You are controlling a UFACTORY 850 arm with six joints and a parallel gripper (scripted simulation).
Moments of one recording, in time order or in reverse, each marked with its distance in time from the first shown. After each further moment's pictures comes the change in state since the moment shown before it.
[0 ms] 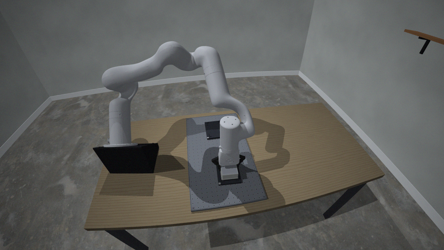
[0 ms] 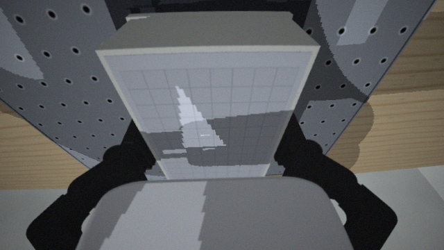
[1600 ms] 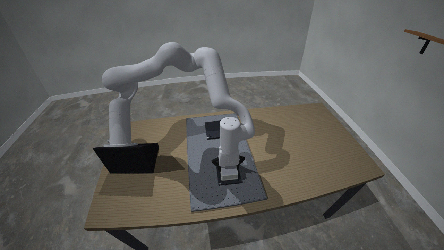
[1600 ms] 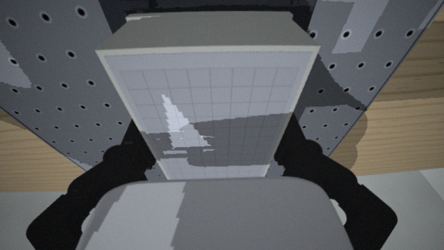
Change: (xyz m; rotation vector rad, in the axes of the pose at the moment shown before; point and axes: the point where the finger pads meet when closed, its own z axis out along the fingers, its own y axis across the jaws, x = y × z) arm 0.000 0.000 0.006 0.000 0.000 0.000
